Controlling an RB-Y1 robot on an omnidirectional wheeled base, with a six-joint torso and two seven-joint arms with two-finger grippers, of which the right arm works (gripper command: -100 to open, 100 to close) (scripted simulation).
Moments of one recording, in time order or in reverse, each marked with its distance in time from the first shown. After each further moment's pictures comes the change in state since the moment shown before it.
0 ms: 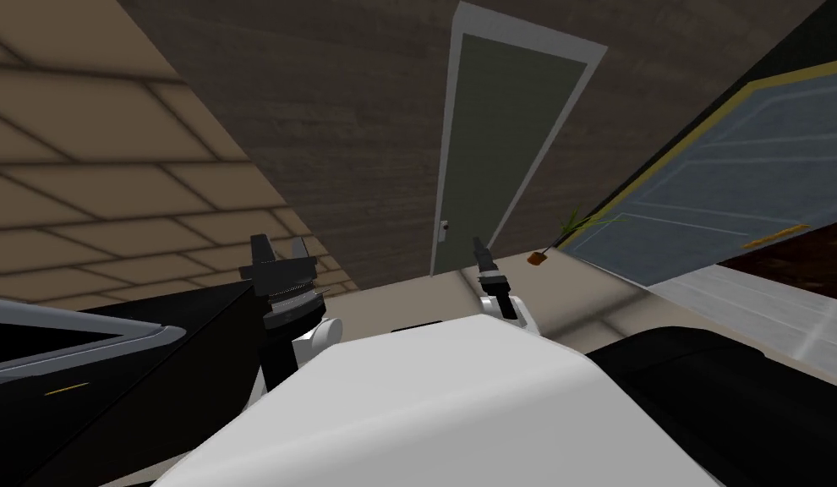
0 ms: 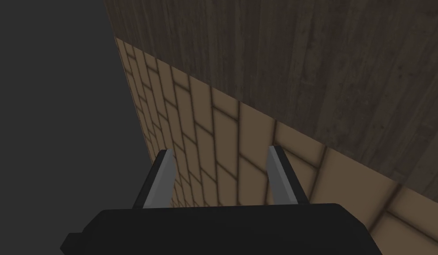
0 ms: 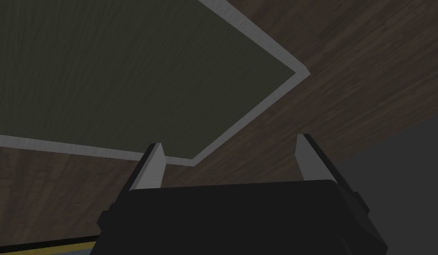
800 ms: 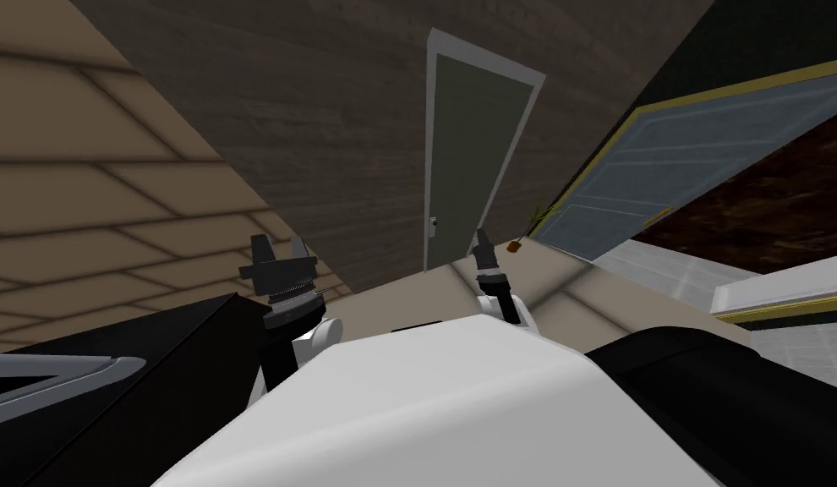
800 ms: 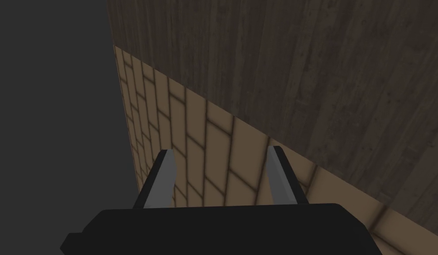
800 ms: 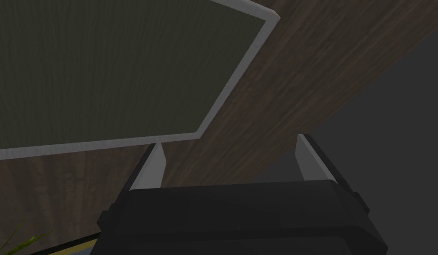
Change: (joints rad) arm 0.035 0.007 0.090 -0.150 -0.095 0.001 -0.161
